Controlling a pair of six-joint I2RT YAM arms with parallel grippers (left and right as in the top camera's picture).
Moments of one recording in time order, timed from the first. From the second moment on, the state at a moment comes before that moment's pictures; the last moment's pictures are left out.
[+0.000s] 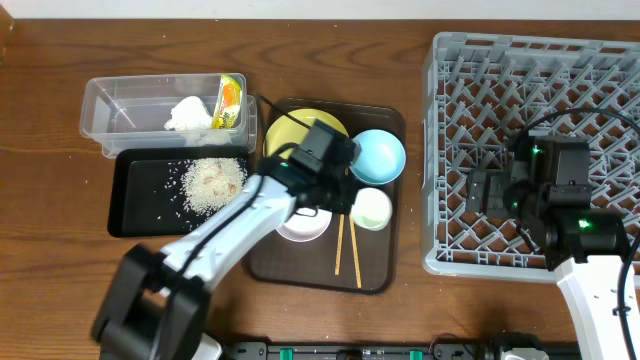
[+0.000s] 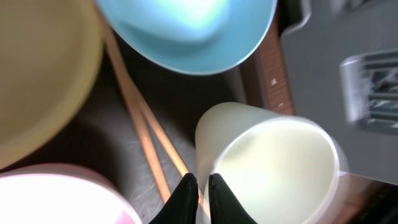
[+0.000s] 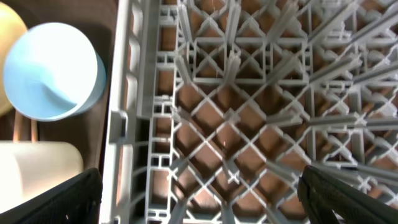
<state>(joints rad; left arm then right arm) -0.57 1.63 1.08 -0.56 0.34 -0.33 0.02 1.09 0.95 -0.82 -0.03 0.10</state>
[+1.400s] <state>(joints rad) -0.64 1.77 1.08 -0.50 0.41 -0.38 0.02 1.15 0.95 -0.77 -0.07 0.15</state>
